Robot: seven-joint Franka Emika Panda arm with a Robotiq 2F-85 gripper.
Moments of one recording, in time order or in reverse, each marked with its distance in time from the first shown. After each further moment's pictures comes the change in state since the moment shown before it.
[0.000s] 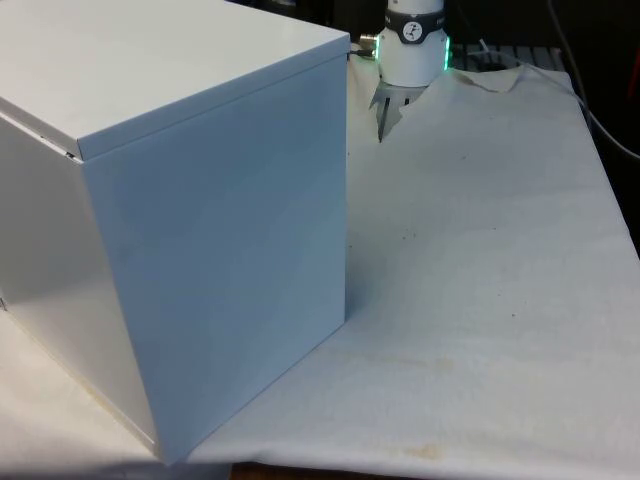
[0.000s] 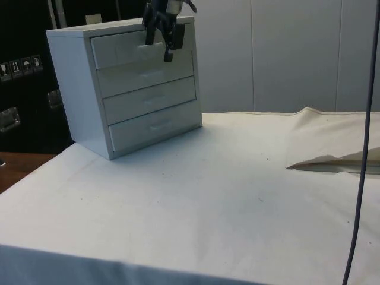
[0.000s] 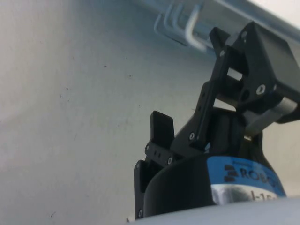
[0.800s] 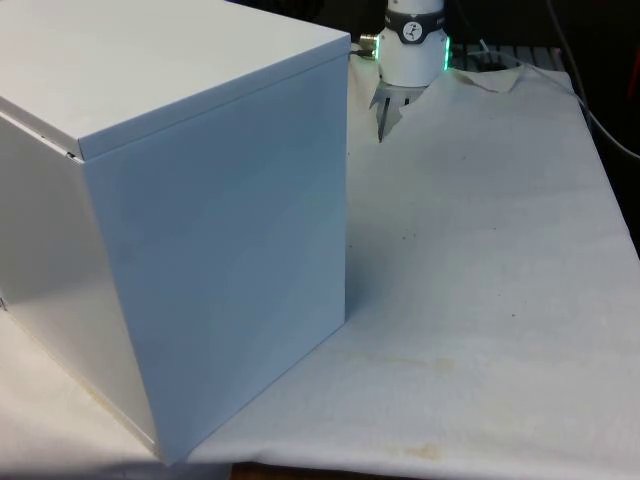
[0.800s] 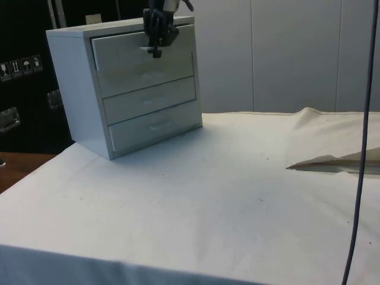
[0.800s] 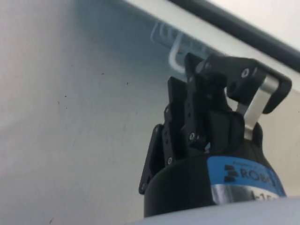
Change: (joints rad) arm -0.001 0.016 -0.002 0.030 0.000 0.001 0.002
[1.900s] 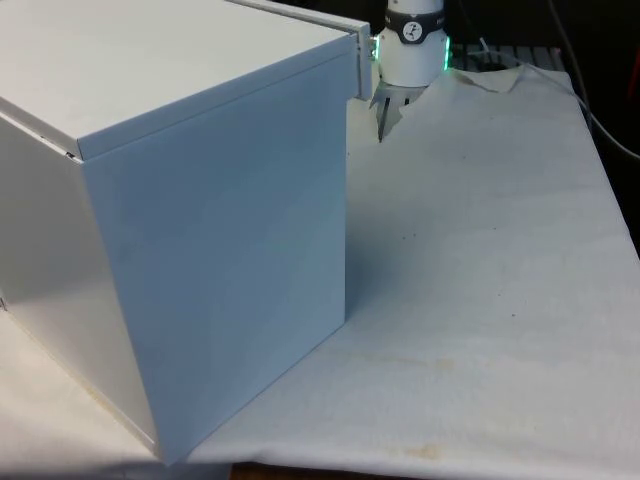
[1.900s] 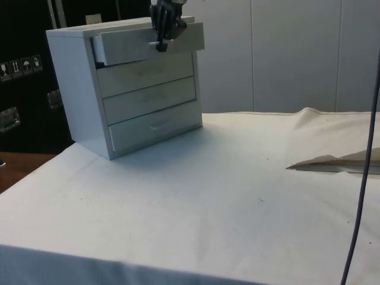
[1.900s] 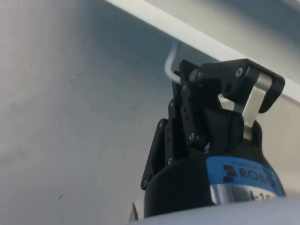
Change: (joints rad) arm 0.004 -0.106 0.007 -0.072 -0.011 -0.038 -0.013
